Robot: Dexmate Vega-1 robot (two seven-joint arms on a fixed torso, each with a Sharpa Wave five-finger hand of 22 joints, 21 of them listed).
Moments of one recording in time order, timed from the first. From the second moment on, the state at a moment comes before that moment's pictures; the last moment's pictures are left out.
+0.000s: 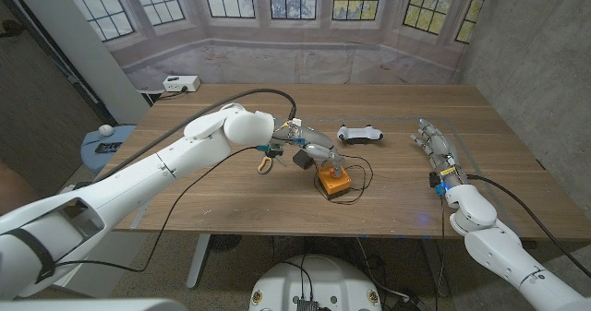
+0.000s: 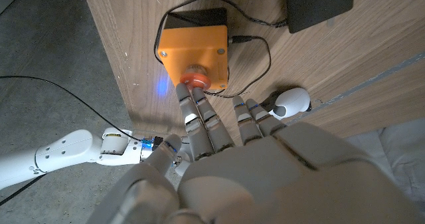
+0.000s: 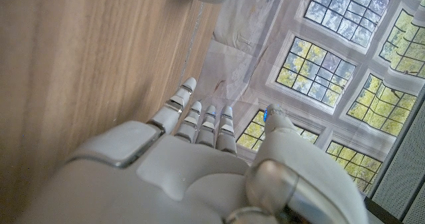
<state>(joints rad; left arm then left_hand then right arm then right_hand) 0.52 0.78 0.82 -1.90 0.44 -0.18 -0.77 0.01 0.16 0.78 0.19 0.18 0.78 -0.04 0.19 0.19 0.69 -0.11 0.20 0.19 0.28 0.01 0.19 0.17 0.14 -0.03 0.20 0.17 -1.24 -0.63 -0.19 -1.56 0.59 0.39 -0.20 0.48 0.17 0.31 -0.11 0.18 0.23 -0.01 0.19 0.18 0.15 0.01 0.20 0.19 0.08 -0.04 0.21 0.20 0.37 -0.05 0.19 0.16</state>
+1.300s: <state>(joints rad) 0.52 0.81 0.75 -1.96 0.45 -0.18 -0.72 0.01 0.16 0.77 0.18 0.18 0.78 -0.01 0.19 0.19 0.71 -0.08 0.20 0.19 0.28 0.01 0.19 0.17 0.14 -0.03 0.20 0.17 -1.21 -0.64 -0.19 -1.60 0.56 0.36 -0.20 0.48 0.17 0.31 -0.12 0.18 0.23 -0.01 0.19 0.18 0.15 0.01 0.20 0.19 0.08 -0.04 0.21 0.20 0.37 -0.05 0.19 0.16</state>
